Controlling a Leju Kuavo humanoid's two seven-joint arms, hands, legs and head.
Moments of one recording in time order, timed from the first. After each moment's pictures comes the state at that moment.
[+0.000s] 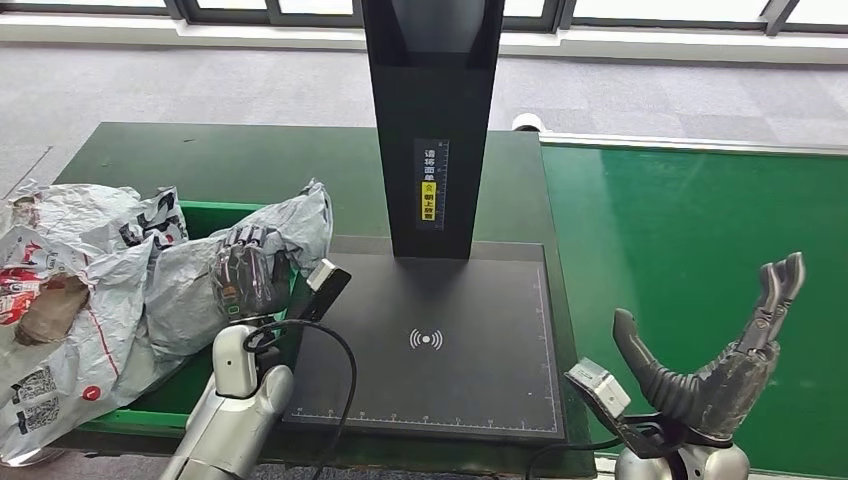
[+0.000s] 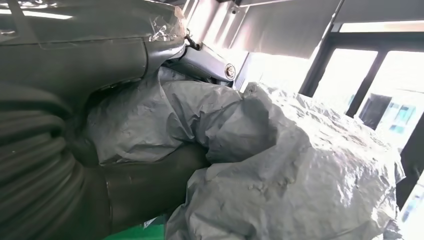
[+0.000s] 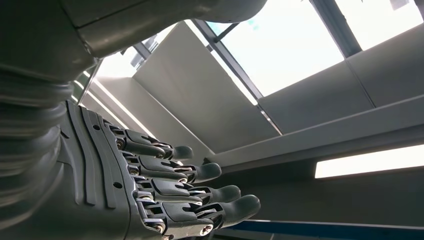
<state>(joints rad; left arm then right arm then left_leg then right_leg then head) -0.32 -0.11 -0.05 -1.17 -1.57 0.70 0.29 0.10 0.34 -0.17 -1.76 1.01 -0.70 -0.54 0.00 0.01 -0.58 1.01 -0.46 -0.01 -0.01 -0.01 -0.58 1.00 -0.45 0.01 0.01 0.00</state>
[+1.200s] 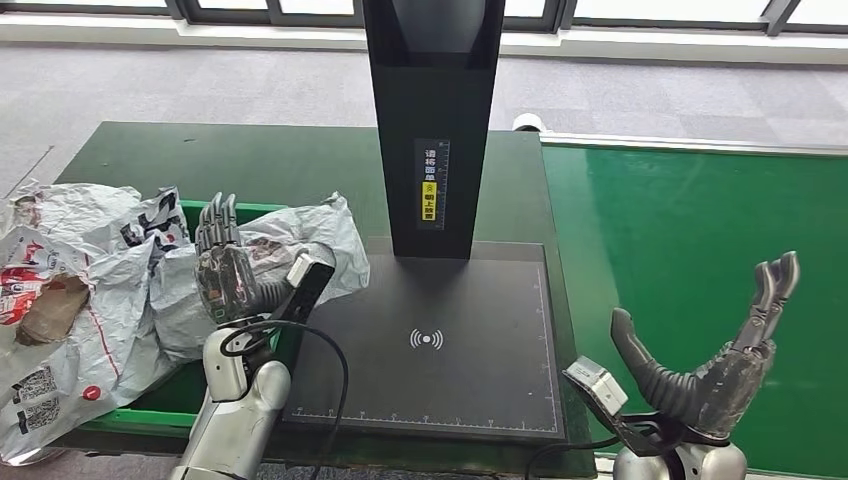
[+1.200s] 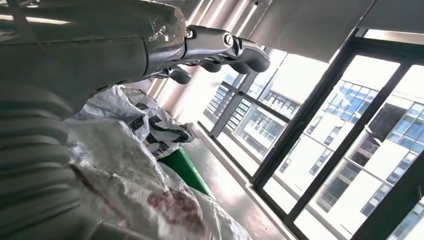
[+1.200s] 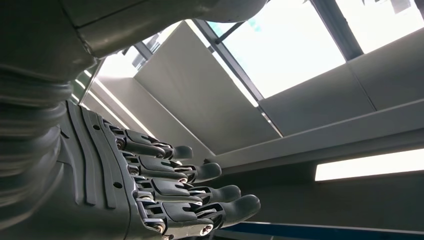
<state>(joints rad) -0.28 -0.20 0.08 -1.25 -1.47 0.70 0.14 0.10 0.34 -0.17 -1.75 1.02 -0.70 -0.53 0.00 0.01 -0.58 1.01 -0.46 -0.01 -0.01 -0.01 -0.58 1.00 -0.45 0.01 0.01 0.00</state>
